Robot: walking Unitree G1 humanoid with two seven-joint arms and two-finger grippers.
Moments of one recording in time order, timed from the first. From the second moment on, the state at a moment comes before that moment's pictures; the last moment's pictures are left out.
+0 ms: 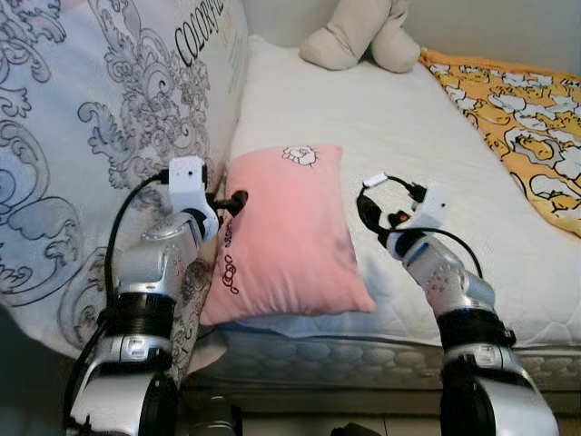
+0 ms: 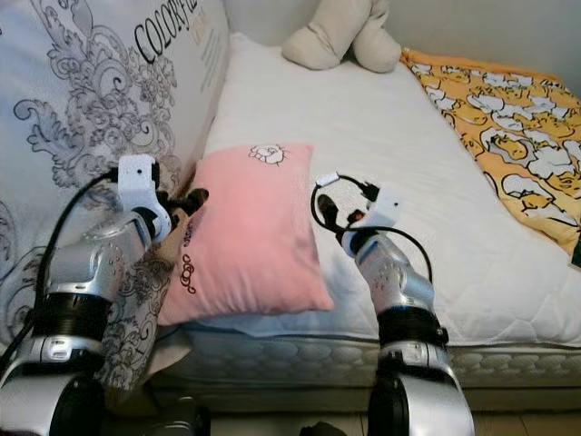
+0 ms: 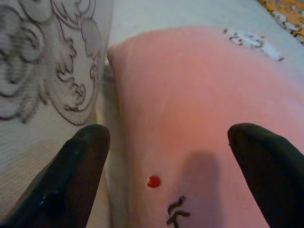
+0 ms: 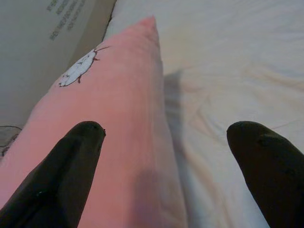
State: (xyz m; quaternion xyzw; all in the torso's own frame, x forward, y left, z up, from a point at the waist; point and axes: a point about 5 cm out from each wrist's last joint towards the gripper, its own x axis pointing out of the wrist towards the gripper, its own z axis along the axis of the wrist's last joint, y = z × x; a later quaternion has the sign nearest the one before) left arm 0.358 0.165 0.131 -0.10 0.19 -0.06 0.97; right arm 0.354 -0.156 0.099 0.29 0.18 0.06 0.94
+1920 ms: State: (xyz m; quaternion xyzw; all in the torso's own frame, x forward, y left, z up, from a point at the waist) left arm 0.345 0.122 0.130 -0.15 0.20 -0.17 0.95; right arm 0.363 -0.105 0.095 0.29 0.21 0.15 0.92
